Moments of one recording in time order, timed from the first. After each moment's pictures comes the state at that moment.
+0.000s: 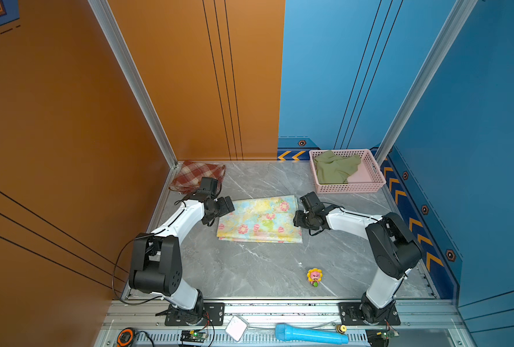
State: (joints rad) left arm -0.11 1.57 1.10 -0.63 0.07 -0.54; right arm 0.52 1.80 1.03 -0.29 0.00 0.64
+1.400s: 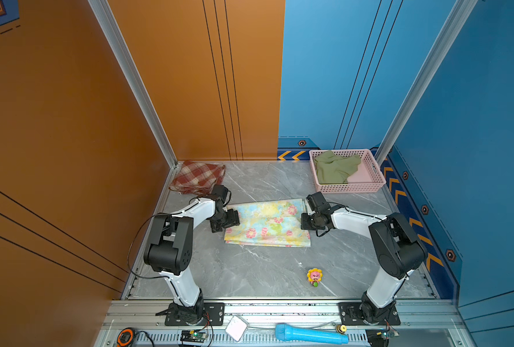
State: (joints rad) left arm -0.17 1.77 1.10 -0.68 0.17 -0.44; right arm 0.45 1.77 0.98 -0.32 -0.08 0.44
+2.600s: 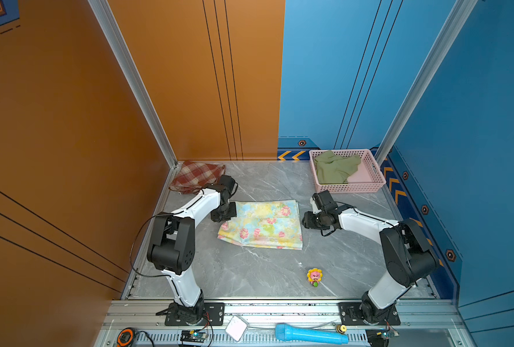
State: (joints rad) left arm -0.26 1.76 1.31 -0.90 -0.10 -0.42; right arm 0.40 1.68 0.95 -0.35 -0.12 0.47
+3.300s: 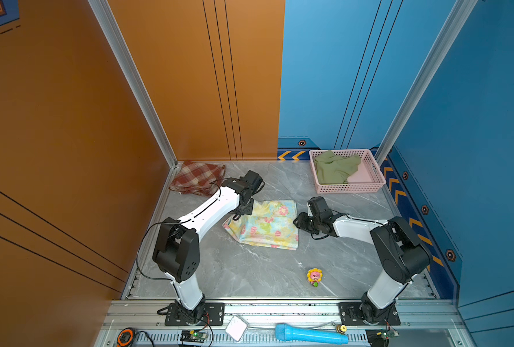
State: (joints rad) left arm -0.50 1.75 1.47 -1.04 -0.36 -0.42; right arm 0.47 1.72 0.86 -0.07 -0.17 0.77
